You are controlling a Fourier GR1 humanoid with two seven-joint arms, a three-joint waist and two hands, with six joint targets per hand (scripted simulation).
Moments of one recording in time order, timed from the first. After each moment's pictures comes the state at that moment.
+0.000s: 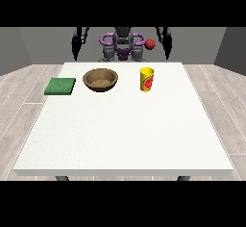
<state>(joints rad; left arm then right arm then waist) 0.02 0.08 0.00 -1.57 0.01 -0.02 0.00 -0.01 -0.12 -0.03 -1.56 0.01 -0.02 -0.01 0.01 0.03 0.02</state>
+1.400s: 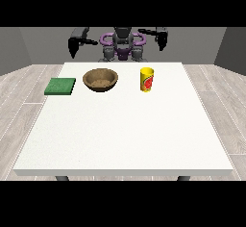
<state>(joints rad) -0.14 0.08 -0.05 -1.68 0.03 0.06 -0.15 -0.14 -0.11 -0.11 -1.54 -0.12 0.07 -0.19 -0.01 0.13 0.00</state>
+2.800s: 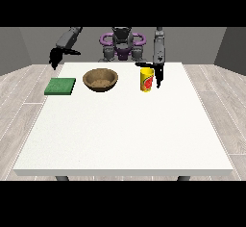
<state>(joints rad) -0.46 0.09 0.17 -0.88 -0.01 0.12 -0.69 -0.30 -0.28 -0.26 -1.21 -0.21 0.27 -0.39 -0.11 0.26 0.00</state>
